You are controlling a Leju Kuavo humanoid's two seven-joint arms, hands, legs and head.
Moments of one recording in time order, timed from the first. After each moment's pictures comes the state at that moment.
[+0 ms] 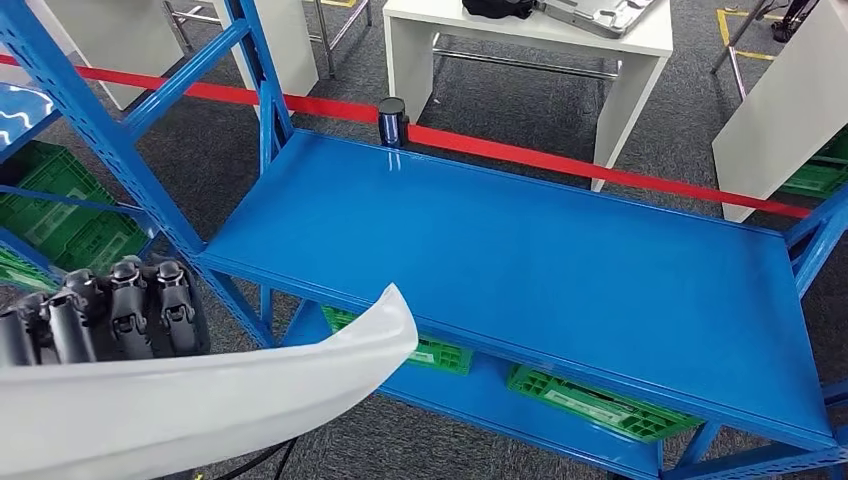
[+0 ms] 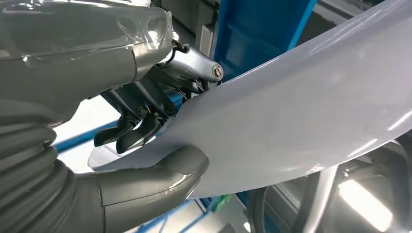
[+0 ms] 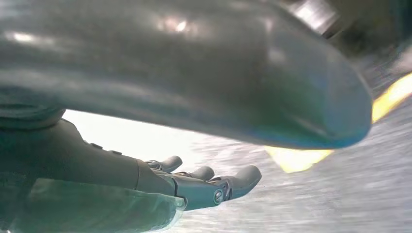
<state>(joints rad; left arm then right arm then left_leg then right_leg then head) -0.19 -0.01 -0.37 -2.08 0.33 -0.60 -0.58 -0.01 -0.12 -0.11 -0.25 0.66 0.18 -0.06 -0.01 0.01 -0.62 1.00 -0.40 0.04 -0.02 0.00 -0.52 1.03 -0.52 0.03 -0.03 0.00</state>
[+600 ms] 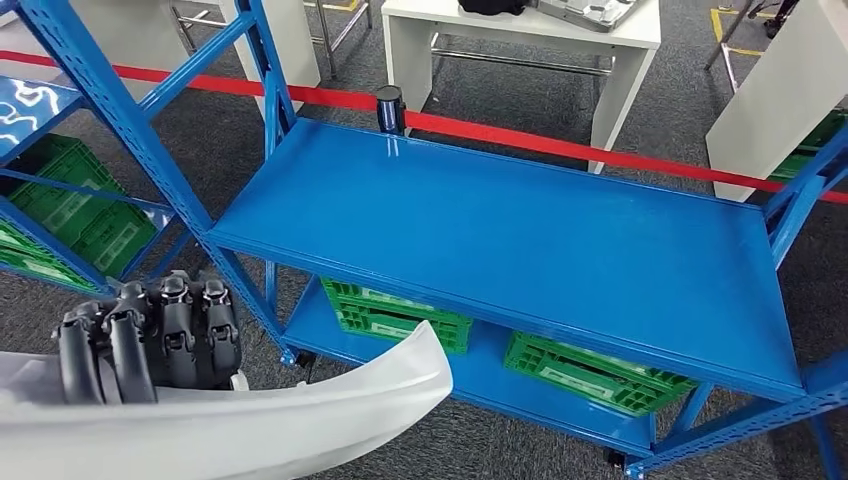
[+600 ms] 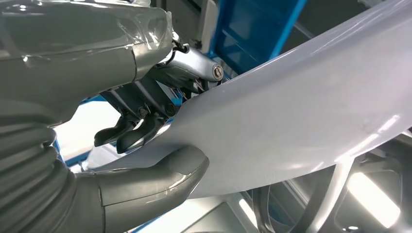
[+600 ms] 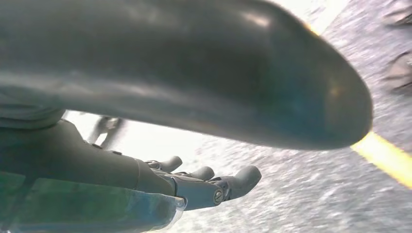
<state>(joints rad) -0.20 0.02 -0.45 -2.04 0.34 -0.59 -0.61 0.06 -0.19 -0.23 -0.27 0.67 0.32 0.09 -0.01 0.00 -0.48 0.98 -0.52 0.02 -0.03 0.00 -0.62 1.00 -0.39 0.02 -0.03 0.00</state>
